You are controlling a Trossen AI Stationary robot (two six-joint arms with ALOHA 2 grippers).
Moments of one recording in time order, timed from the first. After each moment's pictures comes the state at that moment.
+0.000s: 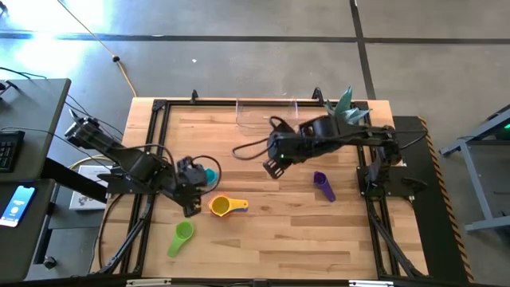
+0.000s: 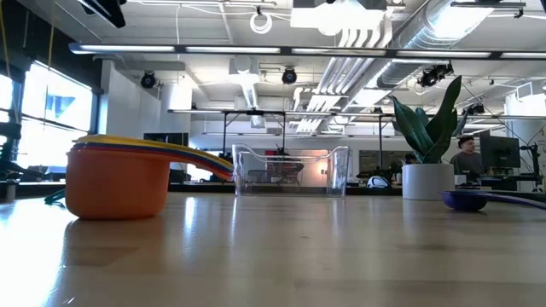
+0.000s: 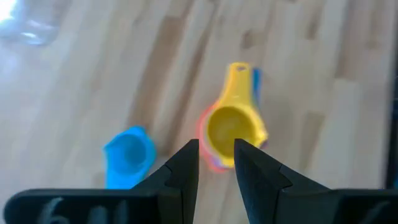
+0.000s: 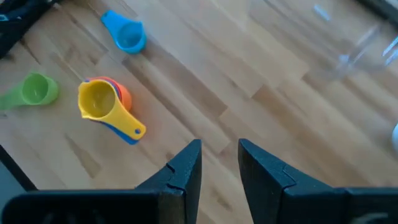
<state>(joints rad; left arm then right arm) -0.50 1.23 1.18 -1.07 -0.38 -0.70 0.15 1.89 2.27 -1.57 0.26 0.92</state>
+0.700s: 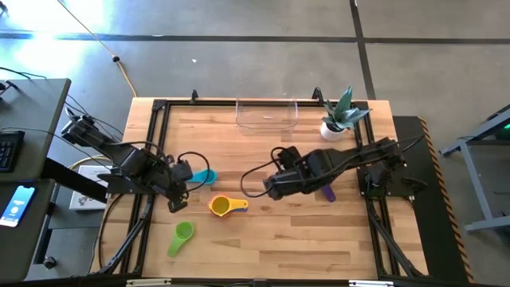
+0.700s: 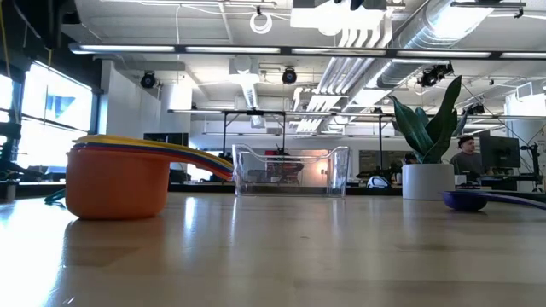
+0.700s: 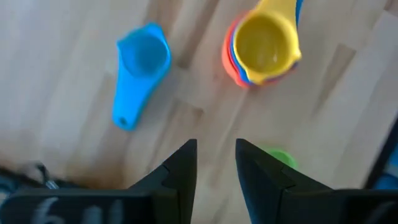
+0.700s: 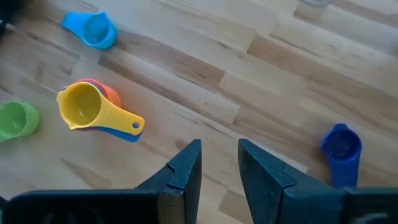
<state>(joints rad) -0.52 1.14 1.12 -1.30 -0.20 -0.93 0.32 1.89 2.09 -1.55 0.37 1.42</state>
